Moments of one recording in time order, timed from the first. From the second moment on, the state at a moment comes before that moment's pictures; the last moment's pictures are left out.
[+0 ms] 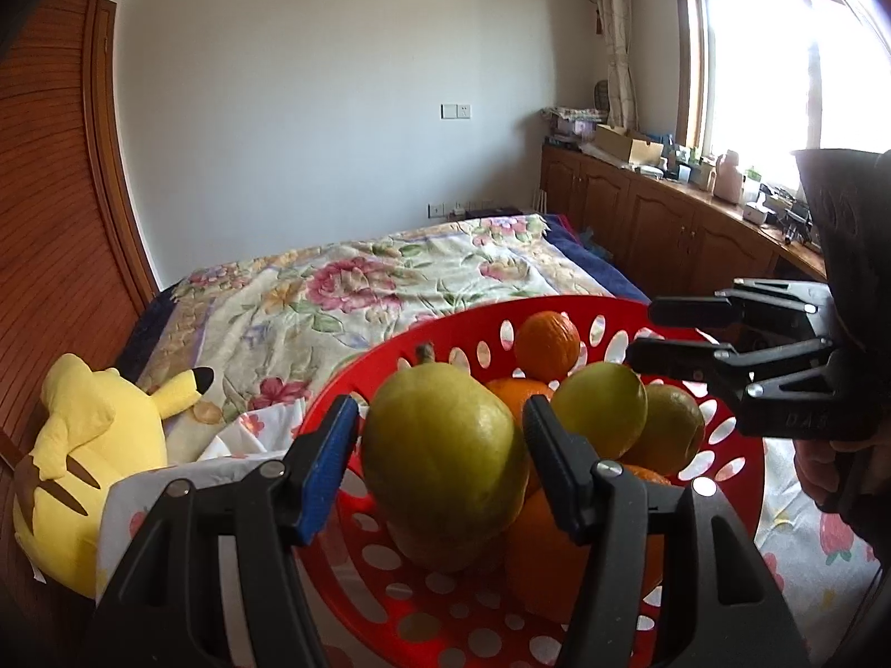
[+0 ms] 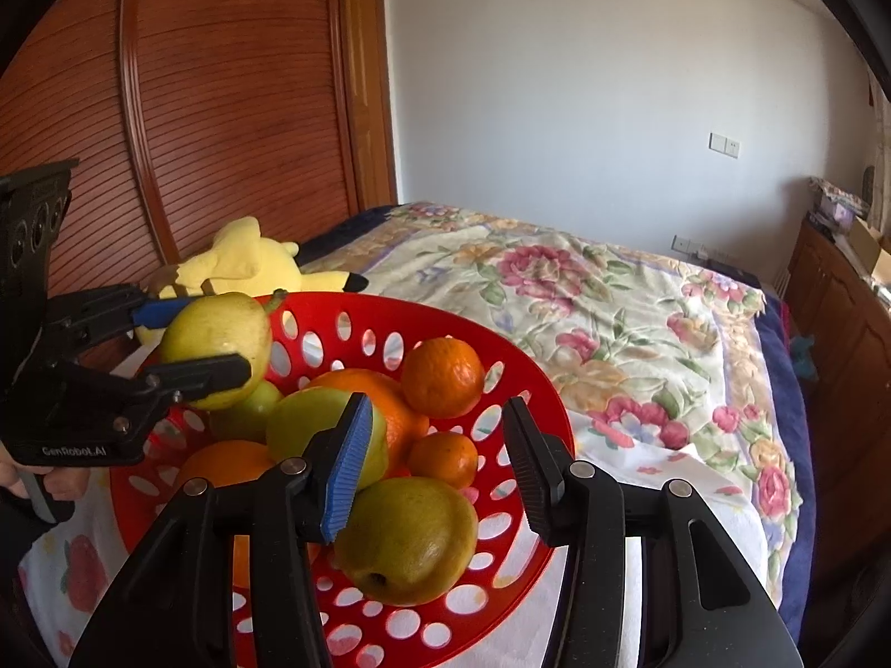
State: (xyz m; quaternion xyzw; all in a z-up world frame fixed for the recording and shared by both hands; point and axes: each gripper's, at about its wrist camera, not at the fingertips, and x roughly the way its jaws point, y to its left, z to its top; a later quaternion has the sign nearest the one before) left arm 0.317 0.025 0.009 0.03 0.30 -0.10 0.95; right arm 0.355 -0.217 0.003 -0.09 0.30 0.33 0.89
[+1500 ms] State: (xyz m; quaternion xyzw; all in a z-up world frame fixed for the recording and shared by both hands) left arm 0.169 0.022 0.022 0.02 0.25 -0.05 0.97; right arm 0.213 -0.251 0.012 -0.02 0.26 0.26 0.93
